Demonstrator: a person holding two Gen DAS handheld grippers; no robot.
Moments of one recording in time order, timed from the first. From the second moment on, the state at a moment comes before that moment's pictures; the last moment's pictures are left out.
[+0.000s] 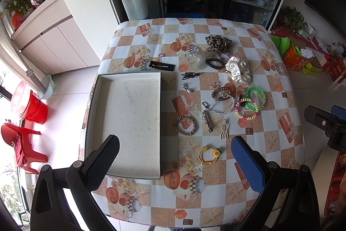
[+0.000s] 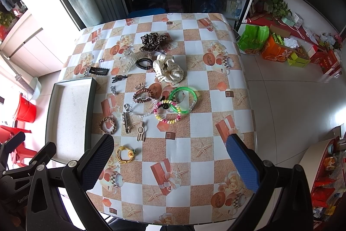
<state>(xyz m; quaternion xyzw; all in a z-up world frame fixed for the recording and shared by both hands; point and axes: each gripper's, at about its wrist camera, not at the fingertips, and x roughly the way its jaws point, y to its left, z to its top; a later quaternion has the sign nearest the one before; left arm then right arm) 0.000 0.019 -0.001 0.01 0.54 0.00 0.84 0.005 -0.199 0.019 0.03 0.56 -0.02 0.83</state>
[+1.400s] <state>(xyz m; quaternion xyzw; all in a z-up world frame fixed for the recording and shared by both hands) 0.026 -0.036 -0.180 0.01 0.64 -0.07 0.76 0.065 -0.252 -0.155 0.15 0.65 -0.01 0.75</state>
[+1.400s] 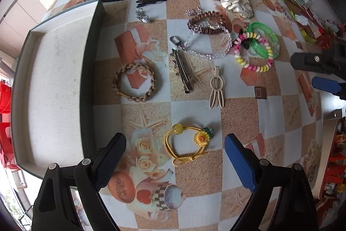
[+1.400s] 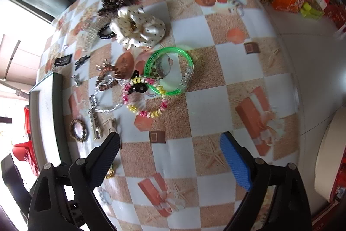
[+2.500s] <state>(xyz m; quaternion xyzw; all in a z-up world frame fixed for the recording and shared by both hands) 0.011 -0.089 -0.198 0.04 0.63 -0.11 0.76 0.096 -0.223 -0.209 0.14 0.63 -0.02 0.76</state>
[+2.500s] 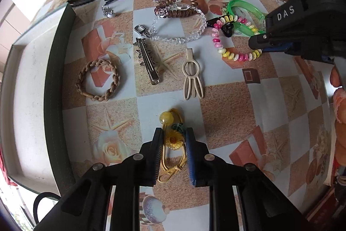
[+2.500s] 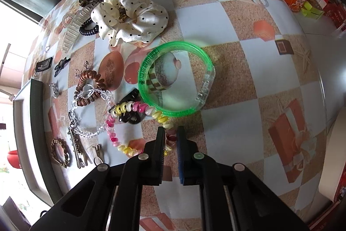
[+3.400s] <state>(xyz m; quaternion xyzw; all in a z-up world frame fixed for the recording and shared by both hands) -0.002 0.025 -0.105 -0.07 0.58 -0.12 0.80 0.071 -0.196 -0.119 0.14 0.62 0.04 0.77</state>
